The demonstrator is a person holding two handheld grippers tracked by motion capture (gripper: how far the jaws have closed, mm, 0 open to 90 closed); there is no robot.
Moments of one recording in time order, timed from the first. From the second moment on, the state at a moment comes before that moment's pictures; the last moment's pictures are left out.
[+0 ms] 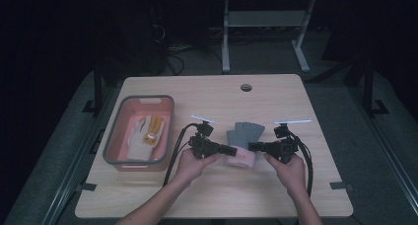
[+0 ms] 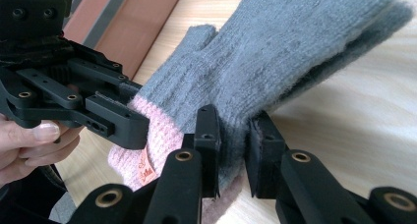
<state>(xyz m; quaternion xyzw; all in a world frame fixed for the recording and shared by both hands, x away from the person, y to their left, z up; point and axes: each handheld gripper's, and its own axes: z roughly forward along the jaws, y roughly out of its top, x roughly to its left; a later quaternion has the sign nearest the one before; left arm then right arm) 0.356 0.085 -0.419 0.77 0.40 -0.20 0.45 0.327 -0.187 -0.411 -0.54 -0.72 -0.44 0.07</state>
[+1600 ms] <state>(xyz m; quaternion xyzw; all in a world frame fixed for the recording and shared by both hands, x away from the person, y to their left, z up) 0.367 0.150 -0.375 0.76 0.41 -0.17 0.48 0.364 -0.131 -0.368 -0.49 -0.73 -0.46 0.09</state>
